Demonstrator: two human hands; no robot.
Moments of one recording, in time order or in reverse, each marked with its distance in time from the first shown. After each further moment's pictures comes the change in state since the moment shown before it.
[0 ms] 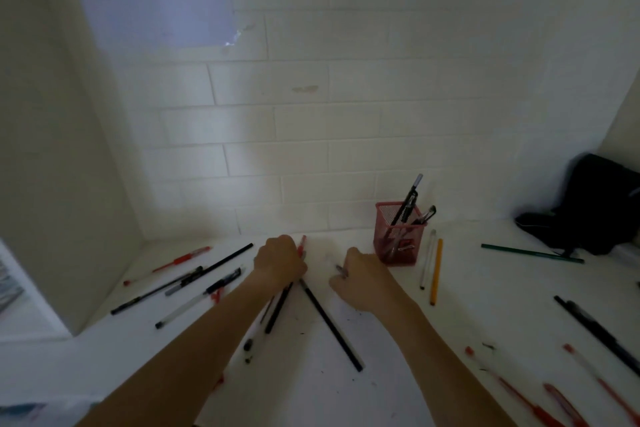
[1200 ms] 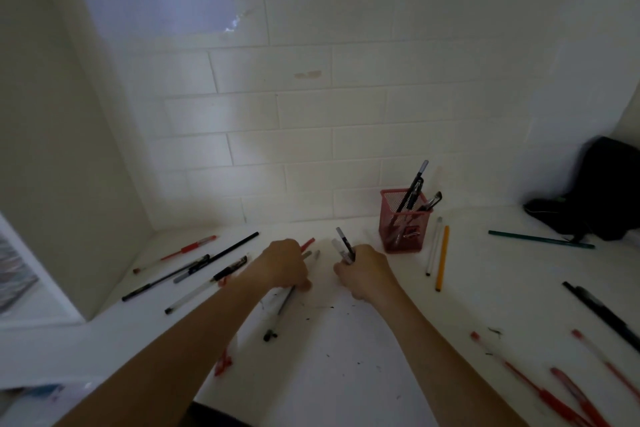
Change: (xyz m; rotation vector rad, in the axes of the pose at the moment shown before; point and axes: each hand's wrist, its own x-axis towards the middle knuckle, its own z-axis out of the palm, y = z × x) left_hand -0.038 0.006 -0.027 0.153 -0.337 0.009; right_hand 0.011 0.004 0.027 0.368 0.041 0.214
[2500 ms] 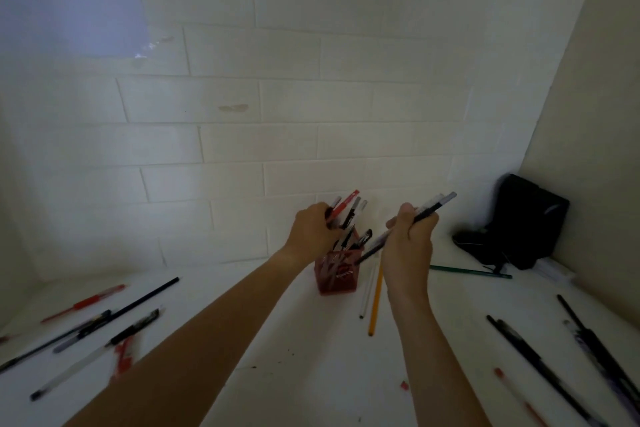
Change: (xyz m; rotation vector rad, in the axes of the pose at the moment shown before) left_hand 0.075 0.158 -0.023 -0.516 0.470 0.515; right_hand 0.009 0.010 -0.146 0.645 0.804 -0.220
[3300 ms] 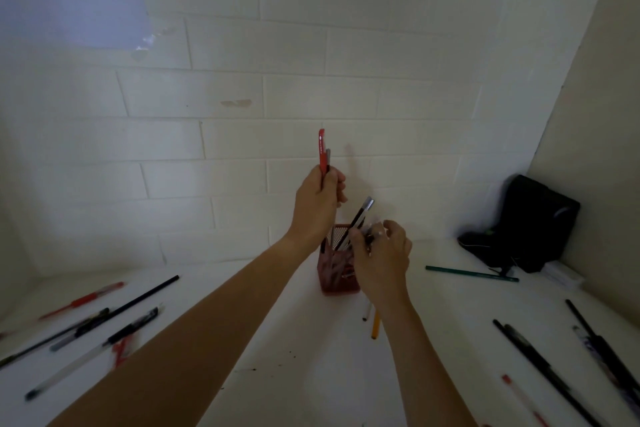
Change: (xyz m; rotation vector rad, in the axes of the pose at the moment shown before) left_hand 0.014 0.022 -0.008 -0.760 0.245 0.060; right_hand 0.000 0.051 0.024 -0.671 -0.273 -0.141
